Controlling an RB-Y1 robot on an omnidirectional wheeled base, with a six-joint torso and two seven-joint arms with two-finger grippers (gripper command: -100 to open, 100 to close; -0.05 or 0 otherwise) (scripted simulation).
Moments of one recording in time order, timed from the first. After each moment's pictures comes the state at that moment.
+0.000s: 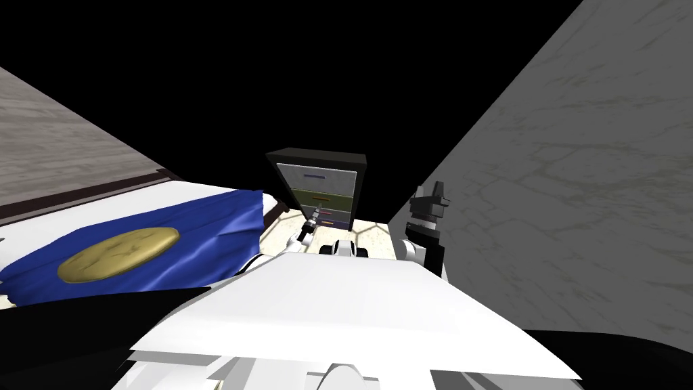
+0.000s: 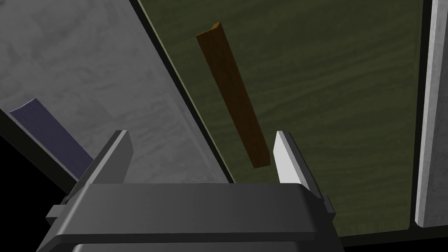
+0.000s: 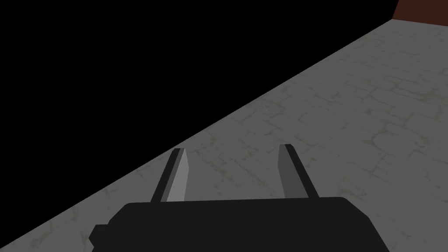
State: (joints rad) left arm -0.21 0.18 -0.05 -0.58 -0.06 -0.90 -0.16; right arm 0.46 0.04 -0.07 -2.33 -0.10 -0.38 -0.03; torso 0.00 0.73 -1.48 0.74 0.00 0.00
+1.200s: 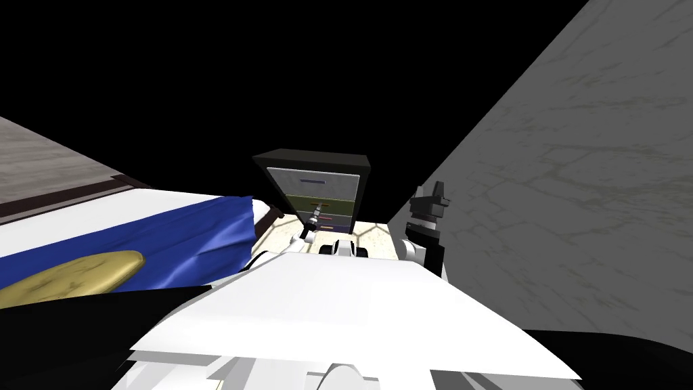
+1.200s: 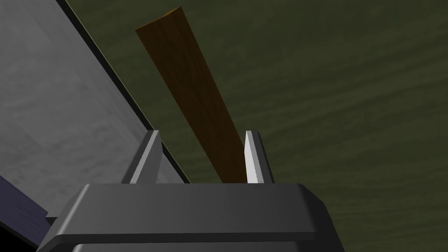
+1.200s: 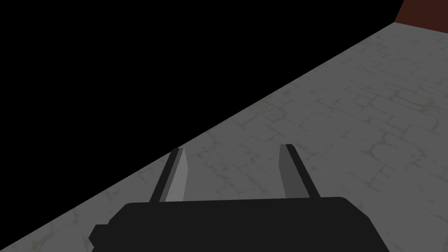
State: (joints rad) left arm -0.25 0.16 -0.05 -0.56 0.04 -0.86 -0.27; right arm 0.46 0.04 -0.07 -2.33 -0.10 -0.38 -0.03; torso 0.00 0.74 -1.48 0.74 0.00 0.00
